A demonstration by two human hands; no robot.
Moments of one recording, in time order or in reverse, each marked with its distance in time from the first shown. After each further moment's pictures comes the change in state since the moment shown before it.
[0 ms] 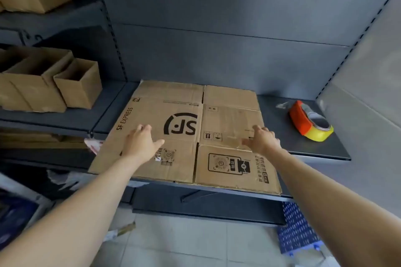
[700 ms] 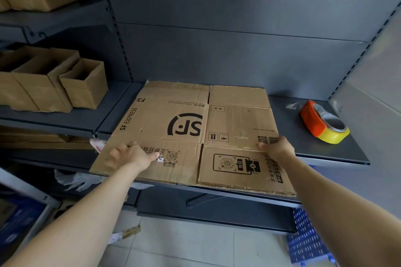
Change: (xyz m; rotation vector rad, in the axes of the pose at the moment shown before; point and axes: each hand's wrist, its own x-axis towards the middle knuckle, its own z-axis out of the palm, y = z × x) left_hand 0.008 -0.039 0.034 -0.031 -0.138 -0.453; right_hand 0.011 0.030 0.021 0.543 -0.012 0.360
